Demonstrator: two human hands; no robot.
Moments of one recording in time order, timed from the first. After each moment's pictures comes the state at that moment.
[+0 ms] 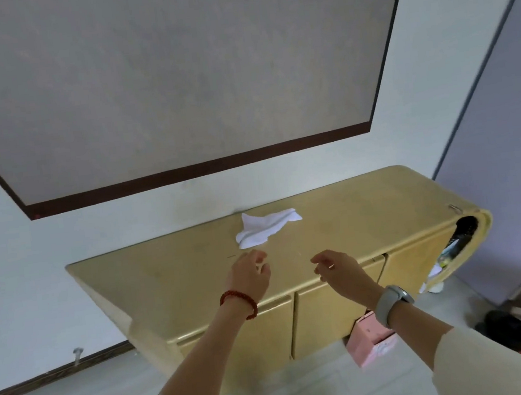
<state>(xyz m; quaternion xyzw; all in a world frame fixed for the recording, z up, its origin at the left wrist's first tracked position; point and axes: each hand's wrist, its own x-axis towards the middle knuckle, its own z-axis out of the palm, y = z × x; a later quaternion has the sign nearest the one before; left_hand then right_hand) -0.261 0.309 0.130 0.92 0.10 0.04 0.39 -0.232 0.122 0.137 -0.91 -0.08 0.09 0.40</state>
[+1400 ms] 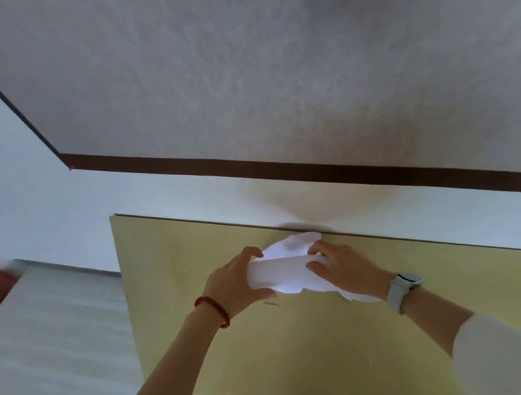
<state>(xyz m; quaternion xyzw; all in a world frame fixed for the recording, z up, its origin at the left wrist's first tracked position) -0.015 0.438 0.082 0.91 0.30 -0.03 0.28 0.144 0.281 0.084 -0.84 -0.46 0.23 0.18</state>
